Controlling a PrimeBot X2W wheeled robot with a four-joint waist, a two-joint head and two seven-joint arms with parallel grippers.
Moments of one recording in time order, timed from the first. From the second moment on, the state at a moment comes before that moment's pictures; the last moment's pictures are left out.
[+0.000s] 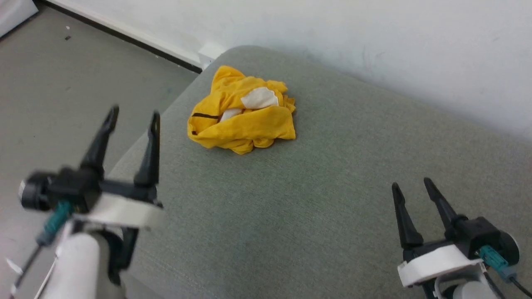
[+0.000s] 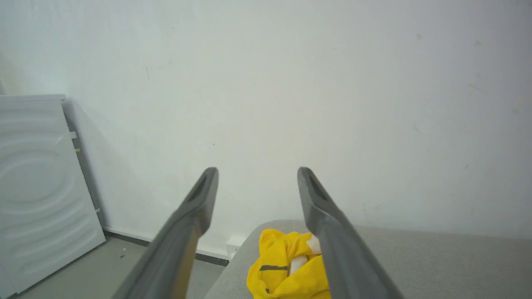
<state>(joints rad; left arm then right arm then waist) -0.18 0.19 -0.02 -0.11 -0.13 -0.09 -0.16 0.00 -0.05 0.03 0.13 0.08 0.13 -0.26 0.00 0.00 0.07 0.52</state>
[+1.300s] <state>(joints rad) -0.83 0.71 -0.40 0.42 -0.70 -0.13 0.58 -0.23 -0.05 0.06 -0.20 -0.03 0.13 -0.16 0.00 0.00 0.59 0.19</state>
